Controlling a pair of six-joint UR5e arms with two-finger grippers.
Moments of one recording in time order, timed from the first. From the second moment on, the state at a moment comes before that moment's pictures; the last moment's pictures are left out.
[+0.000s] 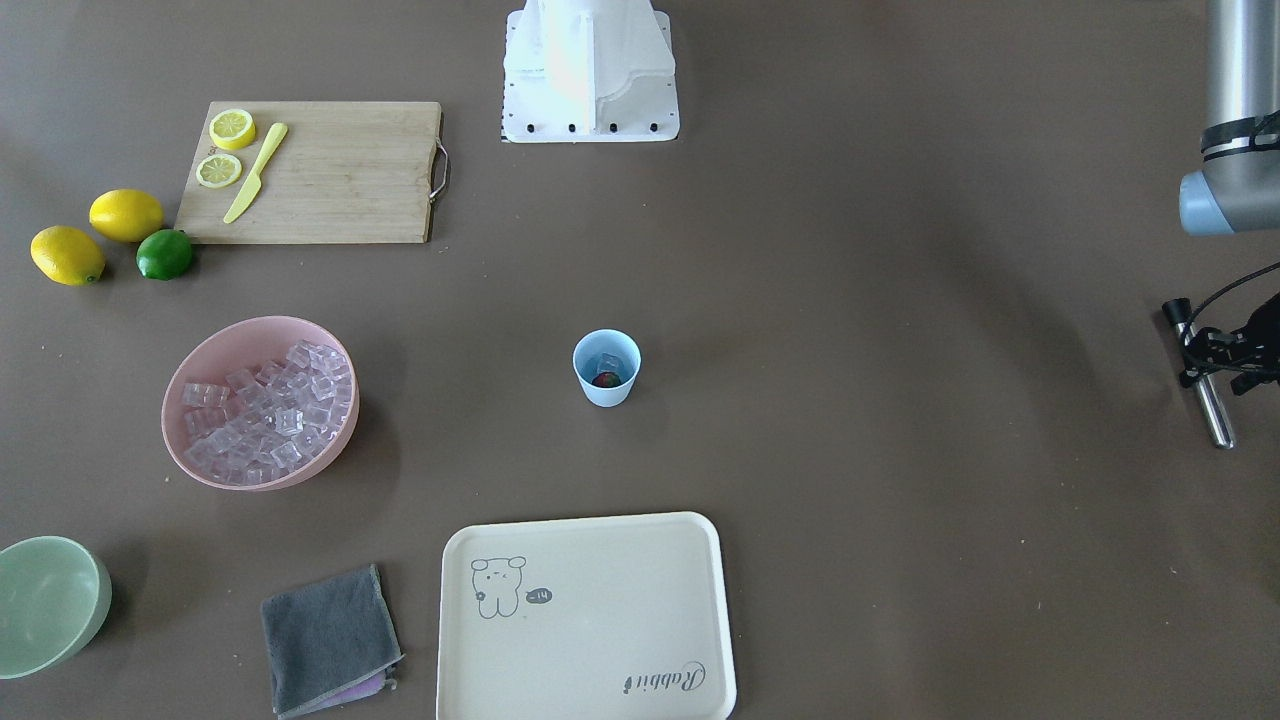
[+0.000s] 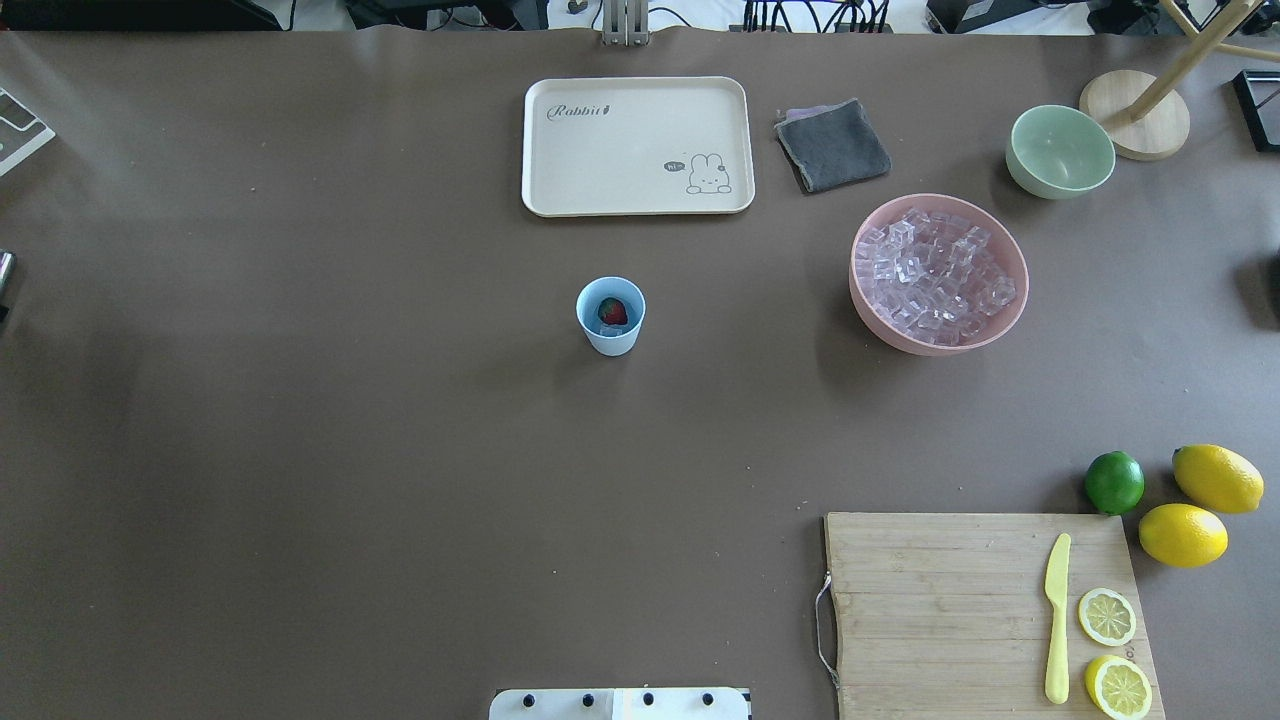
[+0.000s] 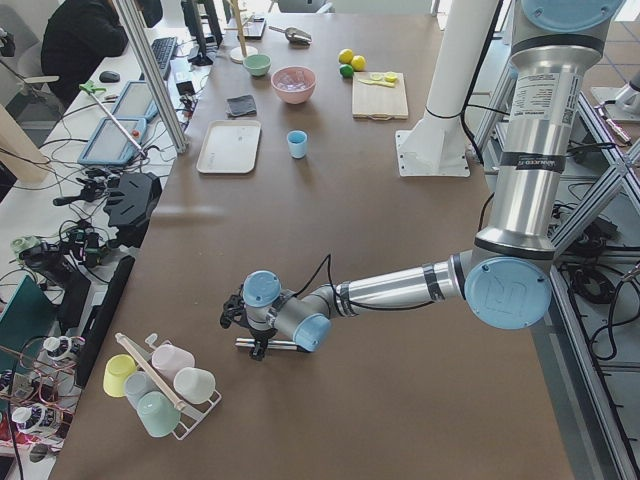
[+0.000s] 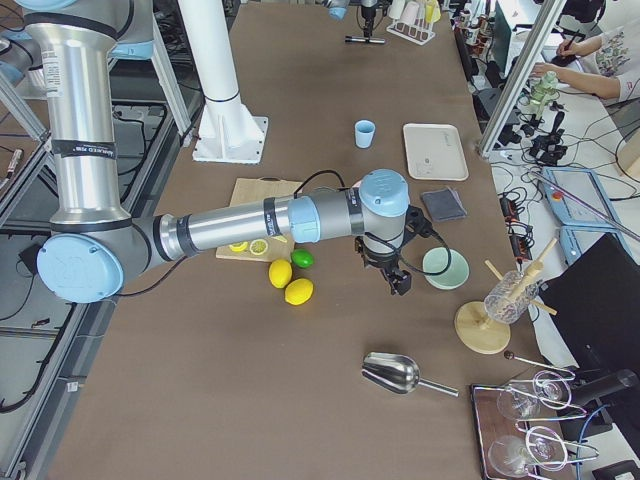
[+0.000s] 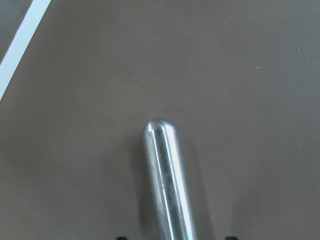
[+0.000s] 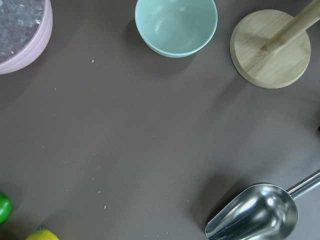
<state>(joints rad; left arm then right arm) -1.23 -1.68 -1.14 -2.34 -2.22 -0.31 1.54 -1.54 1.78 -1.59 2.37 -0.54</state>
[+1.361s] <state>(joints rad) -1.31 -1.74 -1.34 -2.21 -2.28 -0.40 1.54 -1.54 1.78 -1.59 2.37 -0.54</state>
